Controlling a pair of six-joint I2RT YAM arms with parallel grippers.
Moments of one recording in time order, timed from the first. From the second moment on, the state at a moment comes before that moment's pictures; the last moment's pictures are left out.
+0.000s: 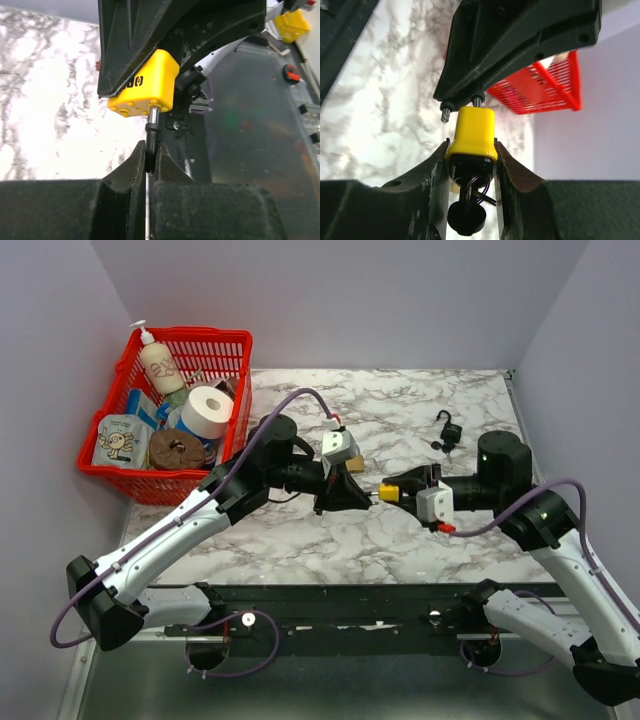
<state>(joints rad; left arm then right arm) -0.81 1.20 1.19 -0.25 0.84 -0.07 0.56 0.84 1.10 -0.65 -0.87 -1.21</state>
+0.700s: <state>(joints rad) -0.80 1.12 1.18 -0.26 0.71 0.13 0.55 0.96 1.19 -0.56 -0.93 -0.36</state>
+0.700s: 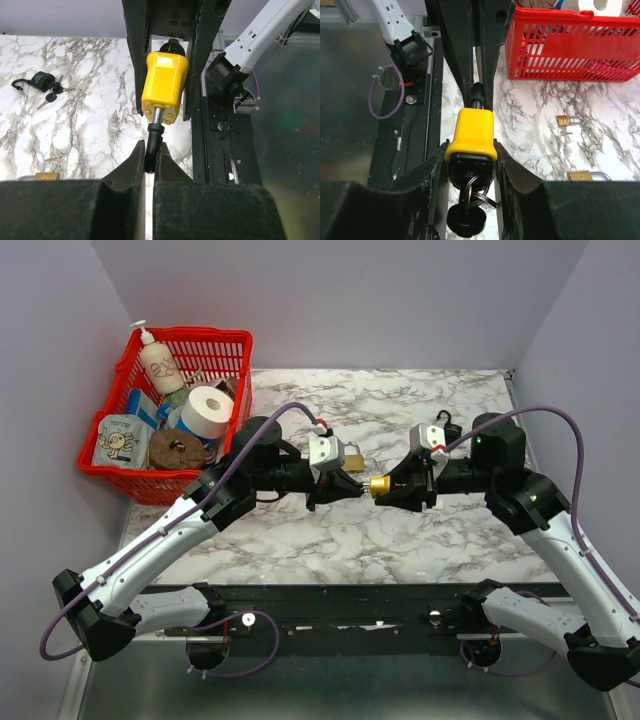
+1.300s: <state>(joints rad) -0.78 1.12 1.22 -0.32 0.72 0.13 0.55 0.95 1.17 -0.48 -0.98 -0.26</state>
